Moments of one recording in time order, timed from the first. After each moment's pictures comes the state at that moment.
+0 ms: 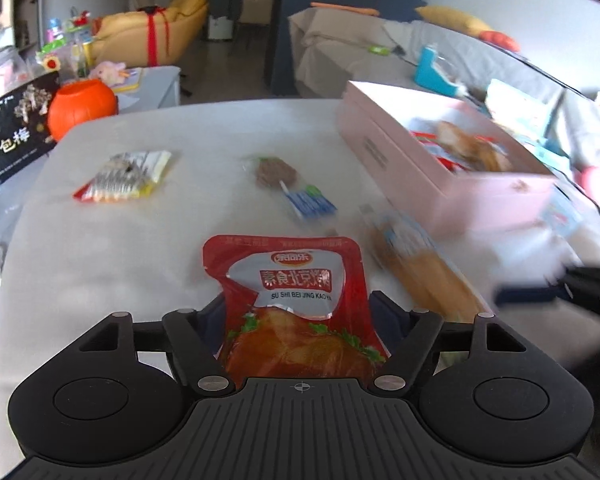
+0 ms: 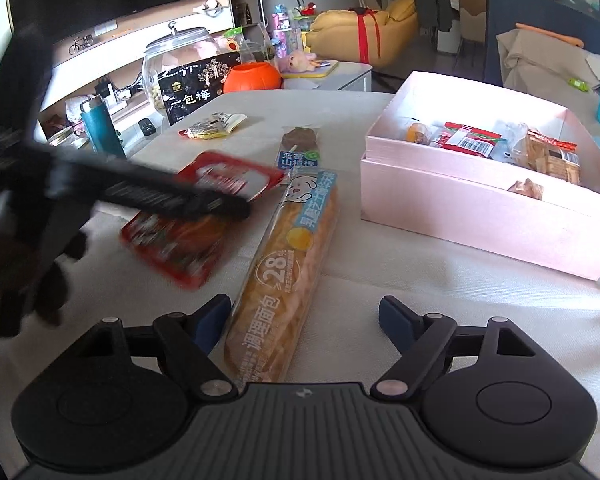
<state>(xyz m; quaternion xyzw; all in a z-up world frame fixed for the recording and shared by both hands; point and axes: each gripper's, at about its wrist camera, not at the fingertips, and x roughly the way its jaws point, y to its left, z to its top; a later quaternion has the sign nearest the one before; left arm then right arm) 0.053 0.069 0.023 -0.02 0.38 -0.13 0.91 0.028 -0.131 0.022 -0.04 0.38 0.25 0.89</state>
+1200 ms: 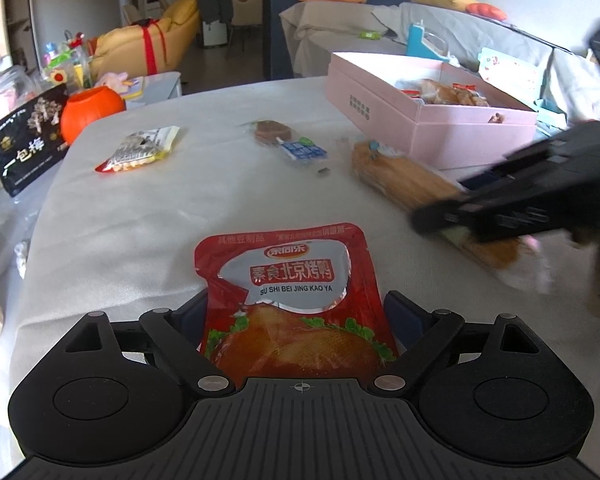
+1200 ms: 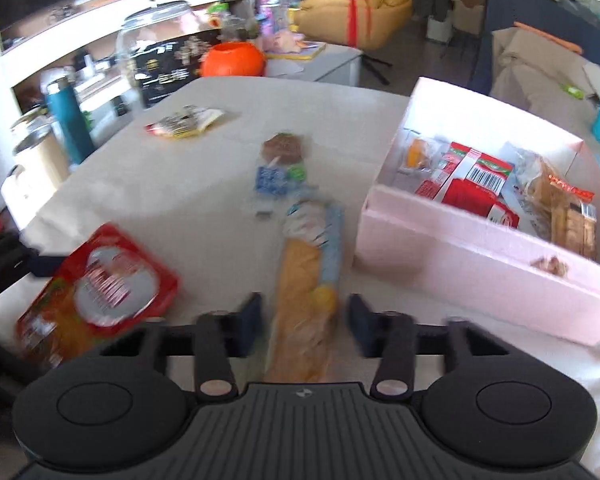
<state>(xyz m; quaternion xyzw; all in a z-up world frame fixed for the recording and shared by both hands) 0.007 0.064 0.009 0.04 0.38 -0.11 0.92 0.065 -0.098 0.030 -0.09 0.41 0.23 0.88</state>
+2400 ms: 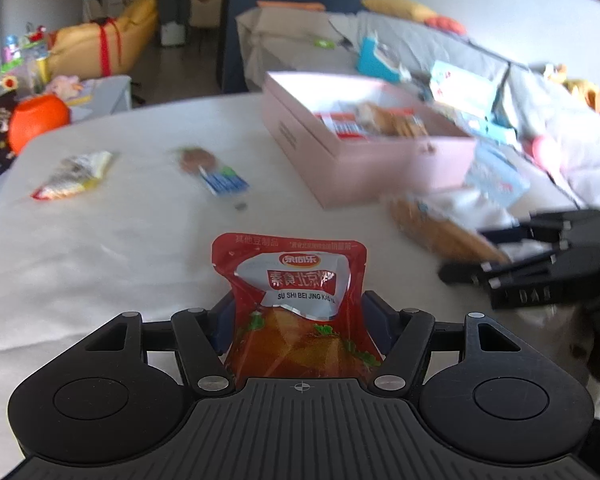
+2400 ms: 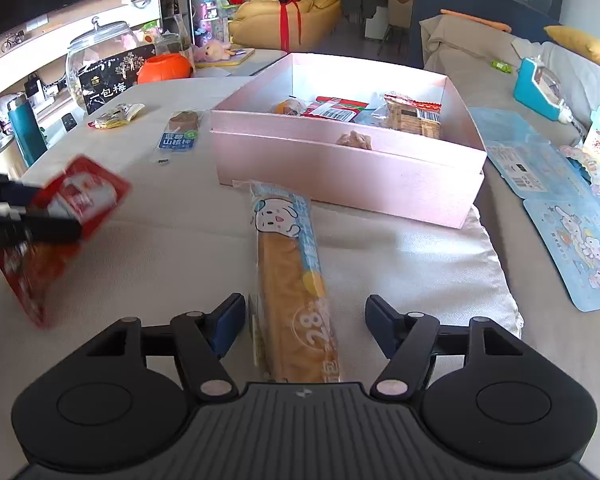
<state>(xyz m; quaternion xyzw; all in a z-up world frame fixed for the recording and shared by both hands) 0.019 0.030 0.027 0.01 0.38 -0.19 0.90 0.017 -0.196 0.021 -0.06 0.39 0.14 0.91</state>
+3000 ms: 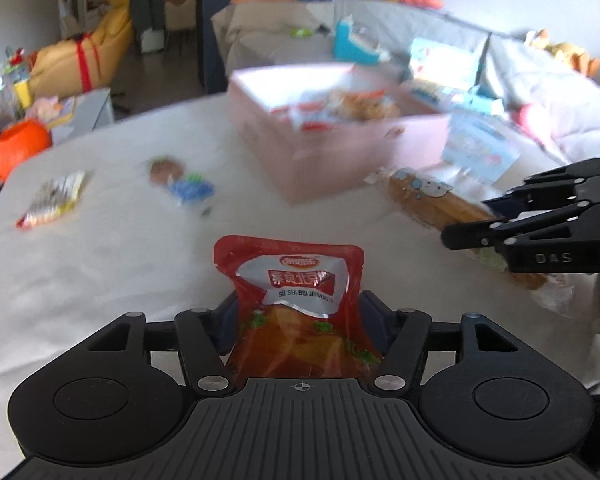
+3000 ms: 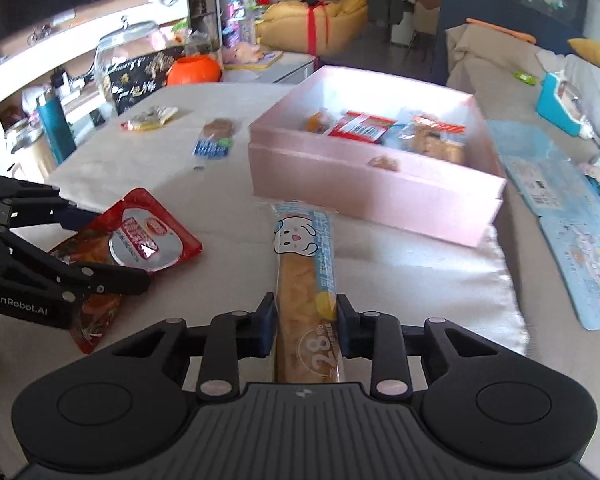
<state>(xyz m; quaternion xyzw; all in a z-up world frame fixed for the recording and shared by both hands) 0.006 0.004 0.043 0.06 0.37 -0.21 0.90 0.006 -0.196 0.044 -0.07 0.39 0.17 0.90</state>
